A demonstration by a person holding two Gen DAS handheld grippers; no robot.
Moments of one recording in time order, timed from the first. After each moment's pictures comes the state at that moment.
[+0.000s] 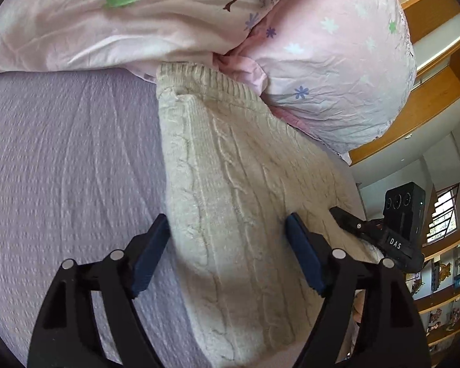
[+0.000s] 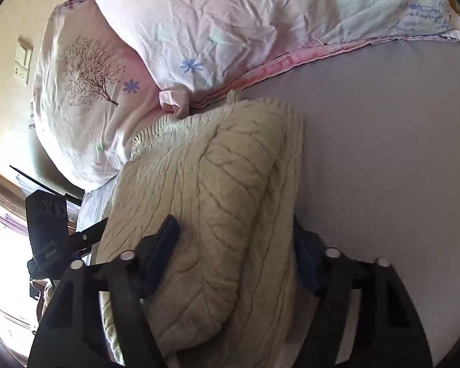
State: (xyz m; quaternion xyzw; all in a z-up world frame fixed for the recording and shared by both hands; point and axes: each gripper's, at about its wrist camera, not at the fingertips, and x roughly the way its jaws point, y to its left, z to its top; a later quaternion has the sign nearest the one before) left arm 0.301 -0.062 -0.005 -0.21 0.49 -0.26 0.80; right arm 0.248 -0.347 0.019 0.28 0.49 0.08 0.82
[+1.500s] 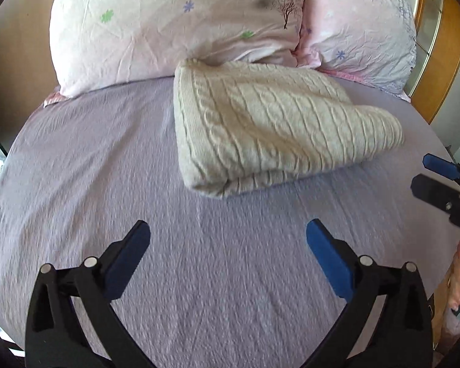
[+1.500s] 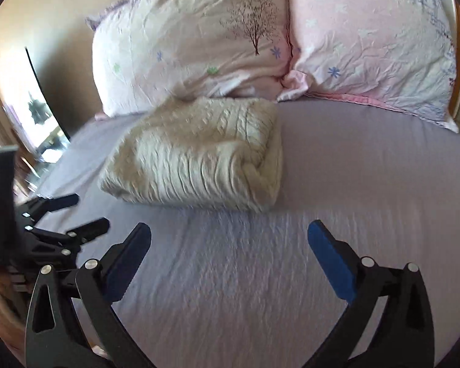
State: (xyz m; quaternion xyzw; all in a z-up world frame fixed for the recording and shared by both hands) left arm 0.107 0.044 0.011 0.01 0.45 -0.08 0.89; right arm 0.106 -0.106 0.075 0.02 0.44 0.04 0.90
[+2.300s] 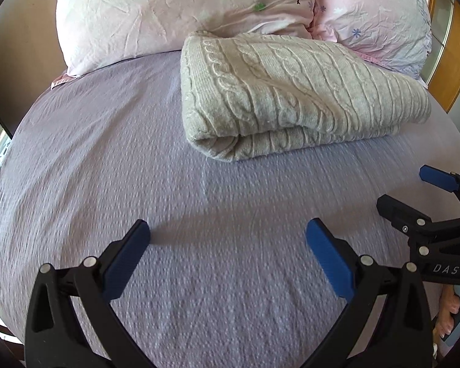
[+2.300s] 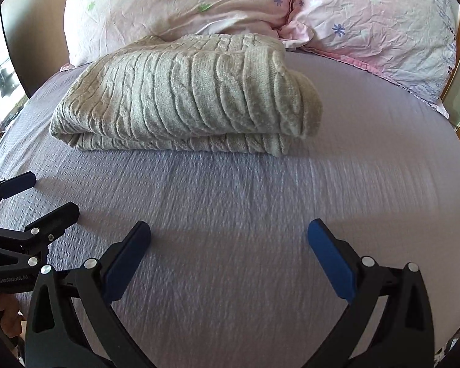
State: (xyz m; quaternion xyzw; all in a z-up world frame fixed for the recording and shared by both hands) left arm 0.101 0.044 -0.015 0.03 0.47 -0.05 0.88; right arm 0.104 -0.085 0.018 -0.02 0.51 -0.02 0.86
